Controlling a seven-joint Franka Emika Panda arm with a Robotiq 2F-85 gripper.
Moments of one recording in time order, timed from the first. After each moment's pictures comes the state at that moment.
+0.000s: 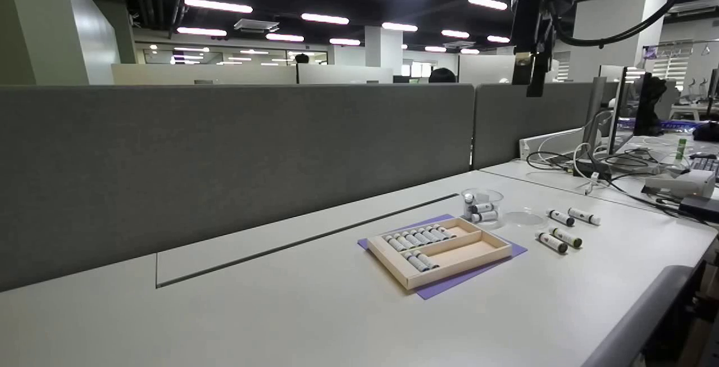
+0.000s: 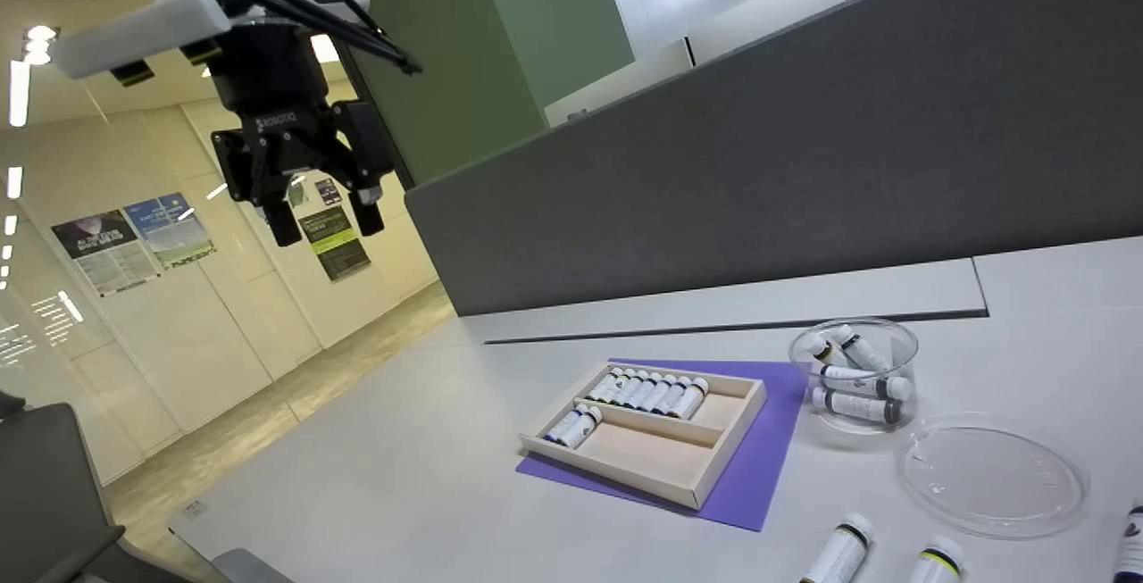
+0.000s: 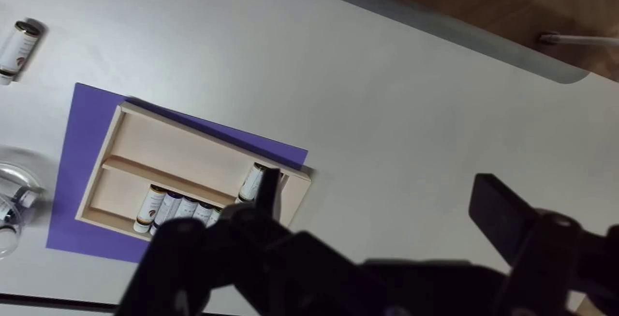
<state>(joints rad) 0.15 -0.52 -0.09 -2.55 0.18 2.01 -0.30</state>
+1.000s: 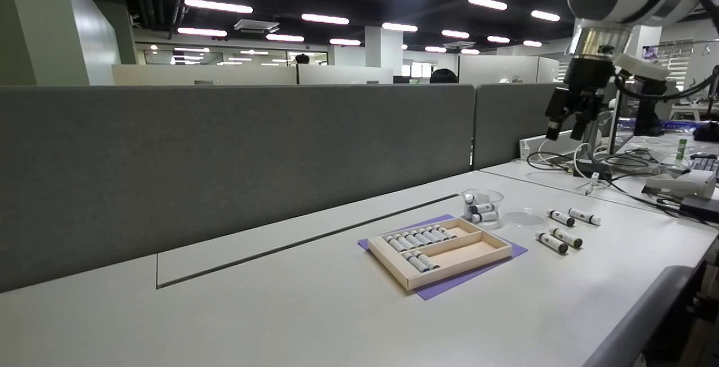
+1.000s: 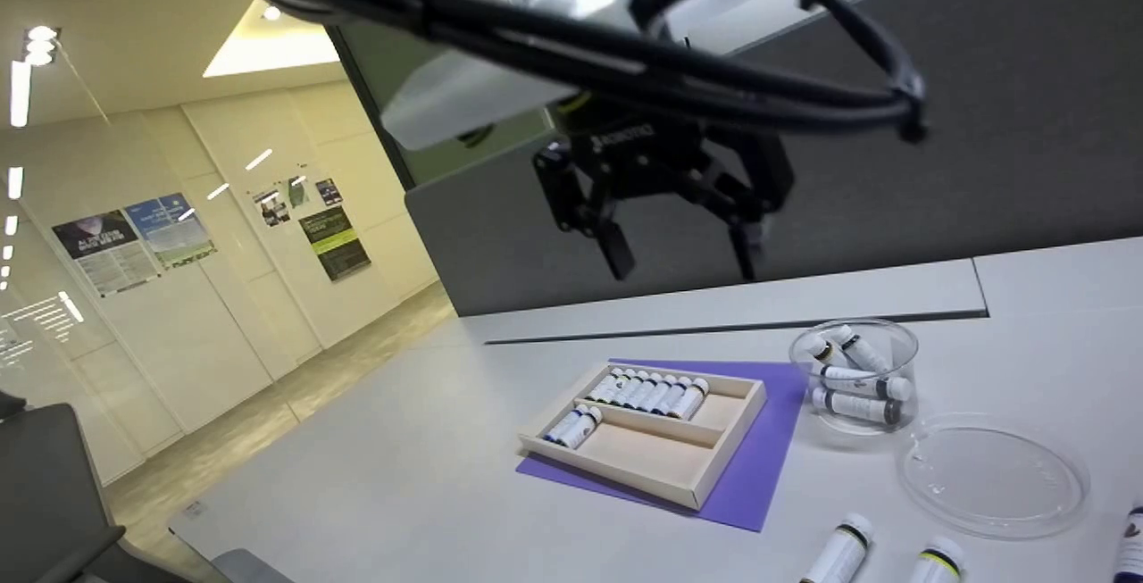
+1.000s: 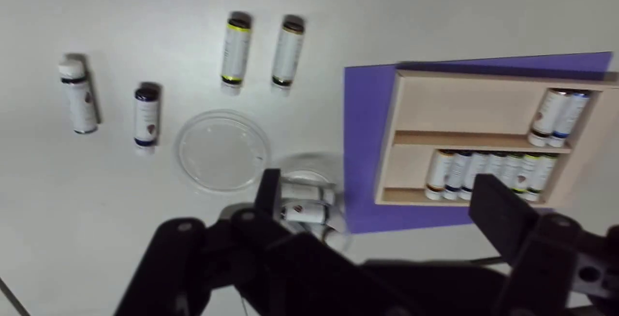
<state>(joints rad) -0.14 -0.15 -0.37 -2.55 0.17 2.54 -0.52</state>
